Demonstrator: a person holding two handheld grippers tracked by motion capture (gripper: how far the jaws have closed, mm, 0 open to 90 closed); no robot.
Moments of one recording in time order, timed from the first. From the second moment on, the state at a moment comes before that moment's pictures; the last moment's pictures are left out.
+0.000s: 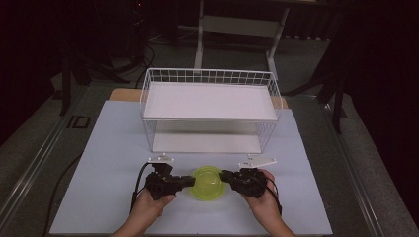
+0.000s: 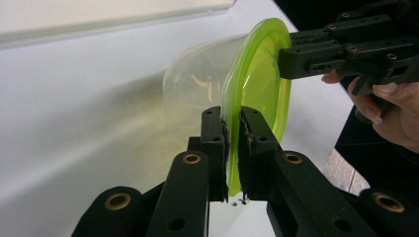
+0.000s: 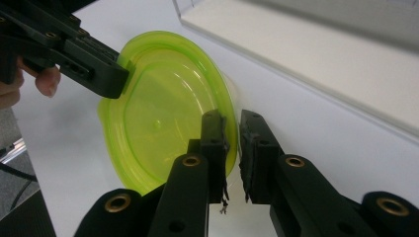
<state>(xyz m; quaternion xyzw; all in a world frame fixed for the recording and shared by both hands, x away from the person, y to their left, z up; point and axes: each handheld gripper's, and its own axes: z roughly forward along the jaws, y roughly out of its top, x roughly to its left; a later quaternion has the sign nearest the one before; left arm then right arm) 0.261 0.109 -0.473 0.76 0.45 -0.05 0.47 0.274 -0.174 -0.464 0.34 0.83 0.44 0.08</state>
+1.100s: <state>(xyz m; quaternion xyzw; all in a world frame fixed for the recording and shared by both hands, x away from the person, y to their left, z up) 0.283 0.114 -0.355 0.74 0.41 0.01 0.53 0.300 -0.173 -0.340 0.29 0.82 0.48 0.14</state>
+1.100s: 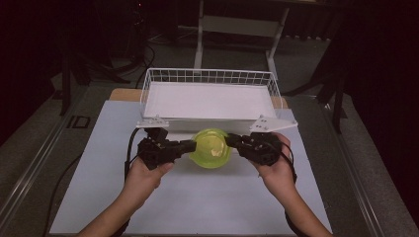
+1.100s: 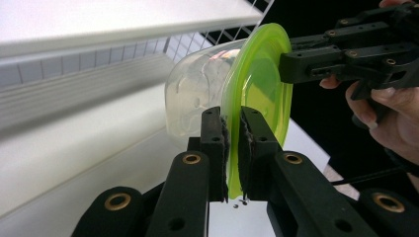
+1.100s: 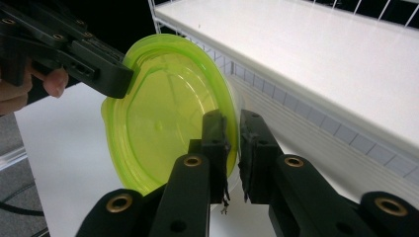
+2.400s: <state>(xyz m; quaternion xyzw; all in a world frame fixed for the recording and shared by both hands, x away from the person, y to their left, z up) 0.385 0.112 -0.310 0.71 0.48 -0.03 0.52 0.410 -0.162 -0.275 0.35 0.83 0.42 0.10</state>
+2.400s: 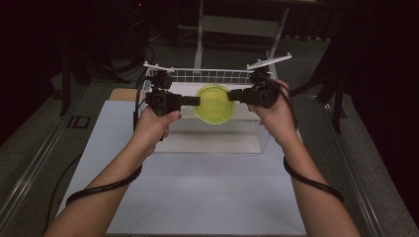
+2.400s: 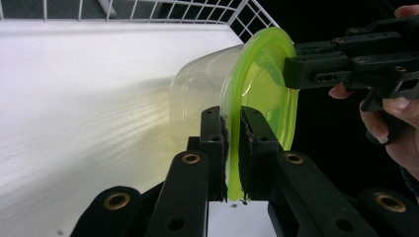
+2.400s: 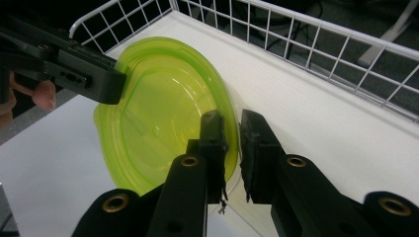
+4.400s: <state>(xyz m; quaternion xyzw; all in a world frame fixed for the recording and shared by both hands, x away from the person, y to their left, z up) 0.404 0.098 -0.305 0.69 0.50 0.12 0.51 0.446 -0.160 -0.270 0.43 0.77 0.45 0.13</state>
